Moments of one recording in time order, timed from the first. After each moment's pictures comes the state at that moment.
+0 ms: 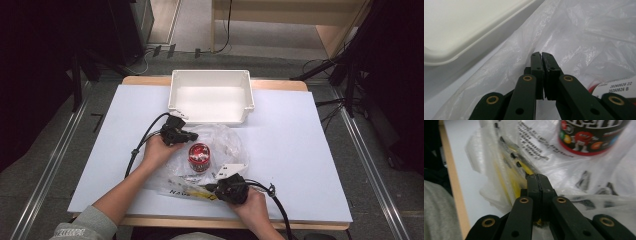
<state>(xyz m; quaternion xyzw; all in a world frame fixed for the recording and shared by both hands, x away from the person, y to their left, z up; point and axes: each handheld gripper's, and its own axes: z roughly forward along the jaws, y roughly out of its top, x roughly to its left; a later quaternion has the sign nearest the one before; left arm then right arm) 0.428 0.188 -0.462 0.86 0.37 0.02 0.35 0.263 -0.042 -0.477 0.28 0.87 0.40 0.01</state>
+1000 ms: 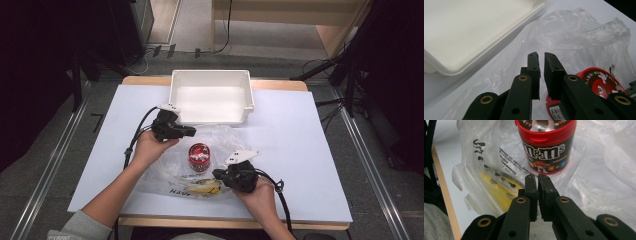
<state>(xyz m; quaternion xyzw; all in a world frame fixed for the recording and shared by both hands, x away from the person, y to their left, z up) 0.408 0.201 -0.409 0.85 0.35 0.01 0.40 0.283 -0.063 -0.445 0.32 0.85 0.42 0.04</state>
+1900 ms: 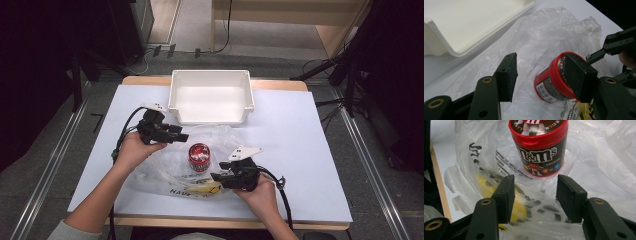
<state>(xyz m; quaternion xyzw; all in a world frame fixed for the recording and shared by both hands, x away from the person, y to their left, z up) 0.391 0.232 -0.388 0.84 0.35 -0.03 0.42 0.292 -0.069 -0.447 0.32 0.84 0.43 0.03</state>
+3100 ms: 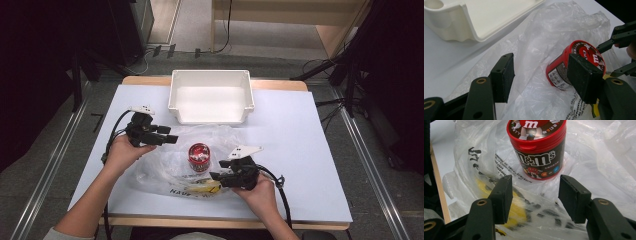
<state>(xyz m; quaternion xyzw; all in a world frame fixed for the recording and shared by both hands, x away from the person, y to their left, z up) 0.386 0.261 -0.394 0.83 0.36 -0.01 0.42 0.295 -0.068 -0.447 0.33 0.84 0.43 0.03</state>
